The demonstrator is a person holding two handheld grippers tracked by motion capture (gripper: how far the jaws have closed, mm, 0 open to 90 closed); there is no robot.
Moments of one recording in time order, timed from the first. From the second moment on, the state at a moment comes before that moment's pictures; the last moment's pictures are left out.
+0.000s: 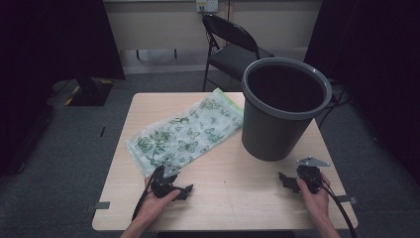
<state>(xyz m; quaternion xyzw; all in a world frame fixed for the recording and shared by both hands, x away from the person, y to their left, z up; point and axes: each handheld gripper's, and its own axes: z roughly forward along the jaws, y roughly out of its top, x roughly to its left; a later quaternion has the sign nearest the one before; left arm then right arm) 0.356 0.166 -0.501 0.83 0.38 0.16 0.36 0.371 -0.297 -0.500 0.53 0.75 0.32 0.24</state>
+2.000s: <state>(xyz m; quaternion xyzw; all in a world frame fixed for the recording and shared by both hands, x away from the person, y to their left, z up) 0.349 0.207 -0.492 0.86 0.31 0.08 0.39 0.477 -0.041 -0.495 0.30 0.86 0.38 0.13</state>
